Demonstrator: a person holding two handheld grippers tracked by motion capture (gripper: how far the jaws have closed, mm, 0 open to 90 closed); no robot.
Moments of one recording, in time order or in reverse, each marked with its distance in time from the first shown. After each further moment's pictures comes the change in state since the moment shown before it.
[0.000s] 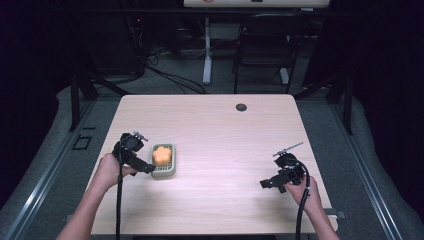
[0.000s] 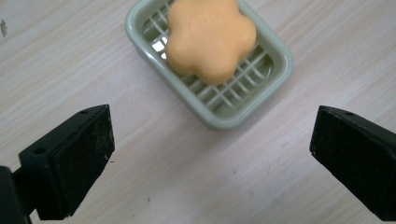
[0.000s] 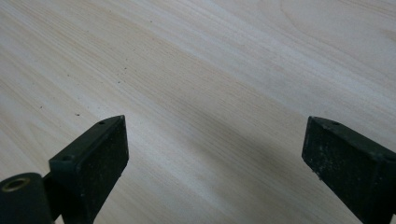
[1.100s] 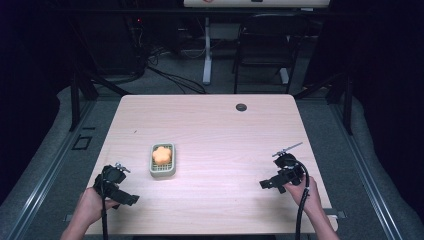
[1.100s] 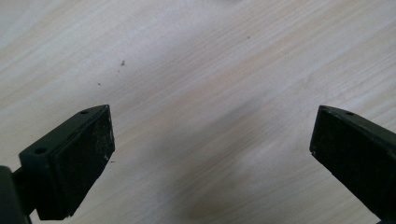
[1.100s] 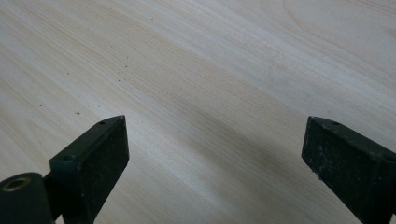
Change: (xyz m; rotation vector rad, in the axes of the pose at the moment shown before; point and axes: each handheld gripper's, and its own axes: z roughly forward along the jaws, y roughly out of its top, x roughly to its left) left arm -0.007 -0.092 0.020 0.096 0.006 -0.100; right arm 0.001 0.000 0.001 0.005 0.000 0.000
